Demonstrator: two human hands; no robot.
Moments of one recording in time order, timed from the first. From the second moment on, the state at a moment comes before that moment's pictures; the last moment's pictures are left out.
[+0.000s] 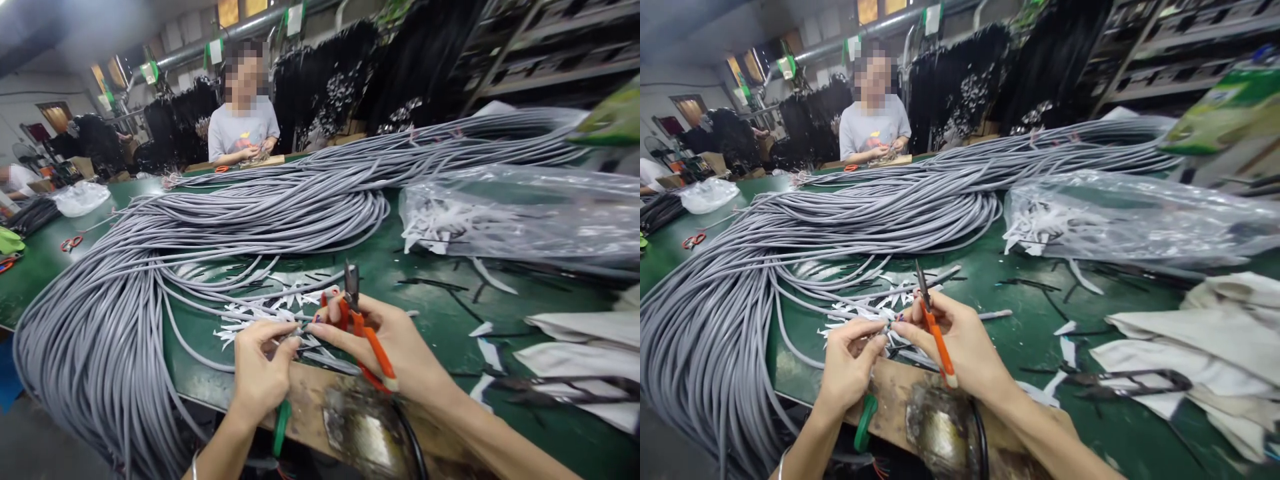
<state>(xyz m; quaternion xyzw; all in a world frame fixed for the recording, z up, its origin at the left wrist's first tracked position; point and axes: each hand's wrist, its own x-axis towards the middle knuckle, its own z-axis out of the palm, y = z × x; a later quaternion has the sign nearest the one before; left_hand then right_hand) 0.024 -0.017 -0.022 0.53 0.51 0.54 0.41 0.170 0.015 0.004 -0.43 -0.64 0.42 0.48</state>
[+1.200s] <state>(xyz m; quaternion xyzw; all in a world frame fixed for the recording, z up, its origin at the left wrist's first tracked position) 0.033 0.004 0.003 0.44 0.45 0.48 0.61 0.175 -0.002 -0.003 -0.28 -0.81 -0.01 0.51</state>
